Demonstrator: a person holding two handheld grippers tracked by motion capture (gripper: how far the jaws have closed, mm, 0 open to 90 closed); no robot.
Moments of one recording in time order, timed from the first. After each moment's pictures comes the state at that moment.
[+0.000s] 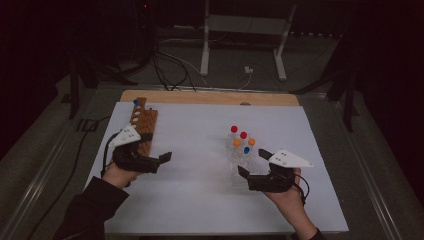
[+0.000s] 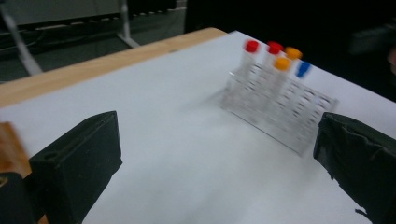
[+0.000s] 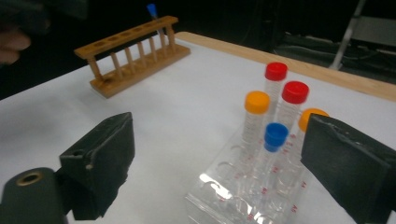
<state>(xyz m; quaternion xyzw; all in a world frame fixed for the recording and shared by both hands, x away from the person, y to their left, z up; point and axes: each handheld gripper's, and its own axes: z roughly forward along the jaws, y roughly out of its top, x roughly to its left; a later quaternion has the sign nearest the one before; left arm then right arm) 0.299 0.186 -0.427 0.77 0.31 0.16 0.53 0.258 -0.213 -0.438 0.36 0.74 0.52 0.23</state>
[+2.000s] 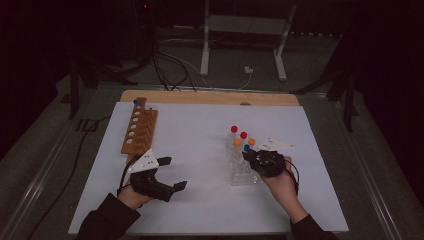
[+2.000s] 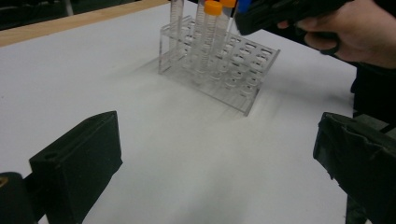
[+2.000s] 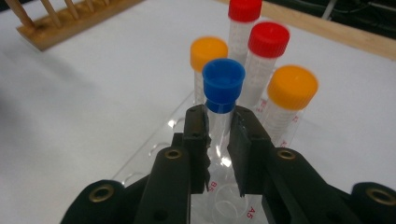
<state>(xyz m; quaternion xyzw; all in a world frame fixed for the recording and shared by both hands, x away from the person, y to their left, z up) 0.274 0.157 -0.468 0.80 0.26 0.11 0.53 0.312 -0.210 -0.462 0.39 0.79 0.43 0.23</state>
